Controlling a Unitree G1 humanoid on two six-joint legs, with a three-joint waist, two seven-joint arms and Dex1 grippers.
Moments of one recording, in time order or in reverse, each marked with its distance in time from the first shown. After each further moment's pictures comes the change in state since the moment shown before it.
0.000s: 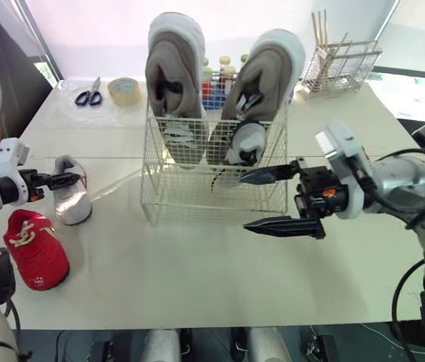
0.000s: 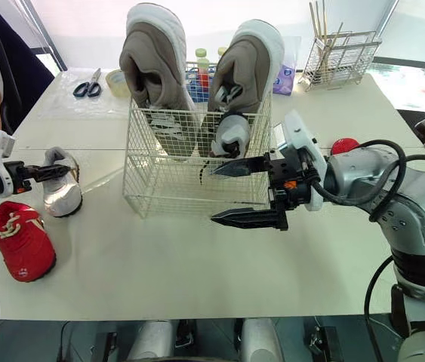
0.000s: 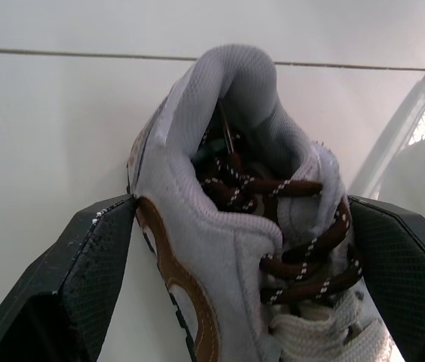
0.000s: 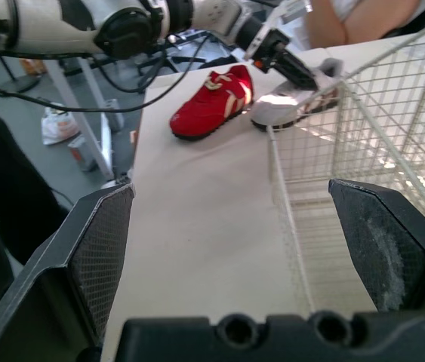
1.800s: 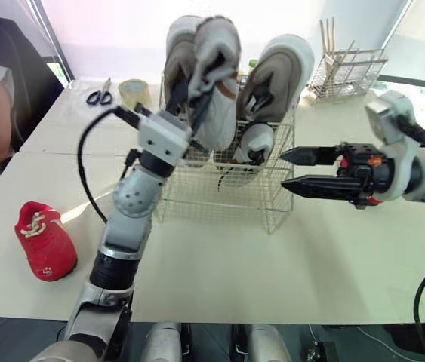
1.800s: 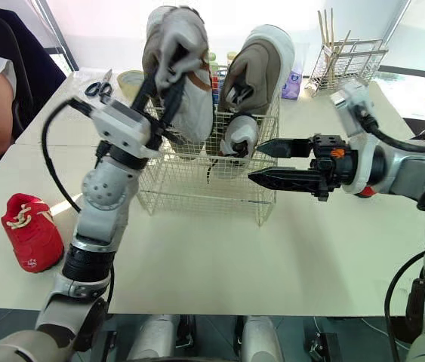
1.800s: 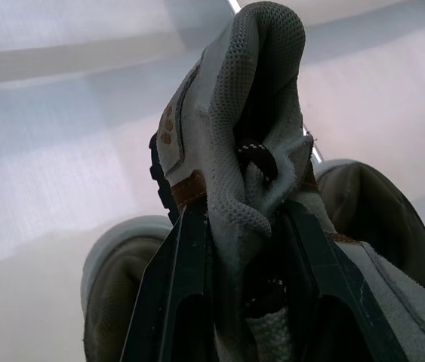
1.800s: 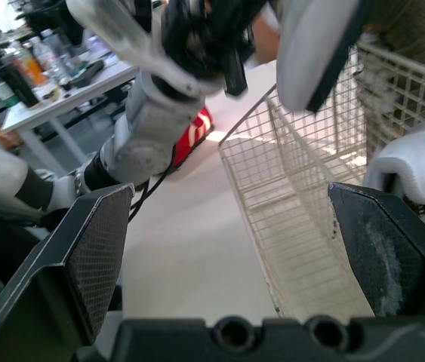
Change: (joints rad) left arm 0.364 -0.748 -0.236 -1.306 0.351 -0.807 0.855; right arm 0.032 -0.067 -0.251 0.154 0.200 0.243 -0.115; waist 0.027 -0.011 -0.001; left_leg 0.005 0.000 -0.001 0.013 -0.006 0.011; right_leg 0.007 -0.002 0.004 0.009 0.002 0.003
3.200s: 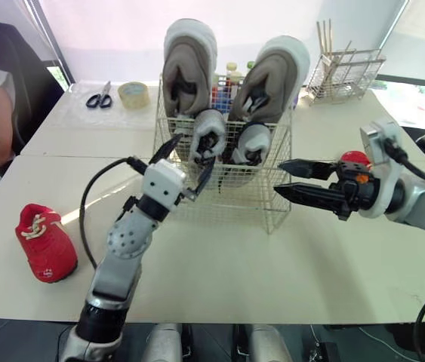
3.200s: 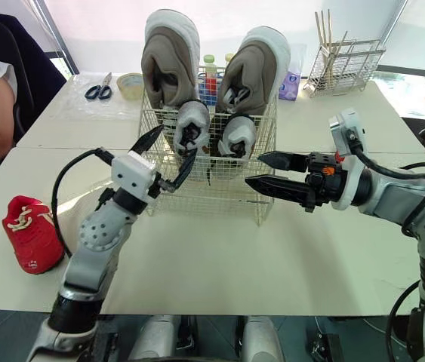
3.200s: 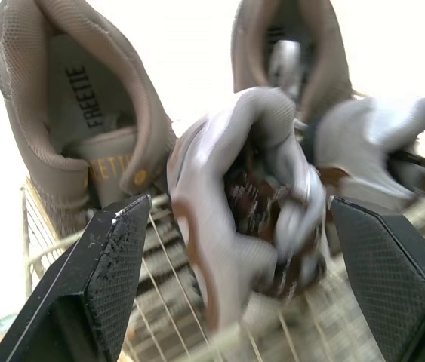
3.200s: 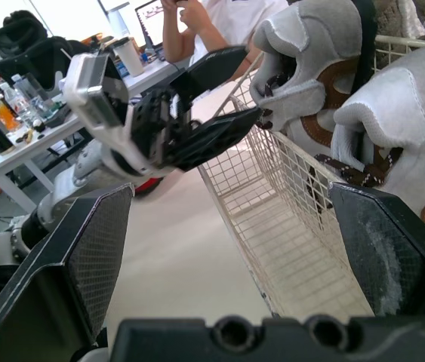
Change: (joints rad) left arm 0.373 0.033 0.010 -0.326 -0.115 0.369 -0.142; right arm 0.141 0.033 0.046 0.002 0.055 -0.156 -0.124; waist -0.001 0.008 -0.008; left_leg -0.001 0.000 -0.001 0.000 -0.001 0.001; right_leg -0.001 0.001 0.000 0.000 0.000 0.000
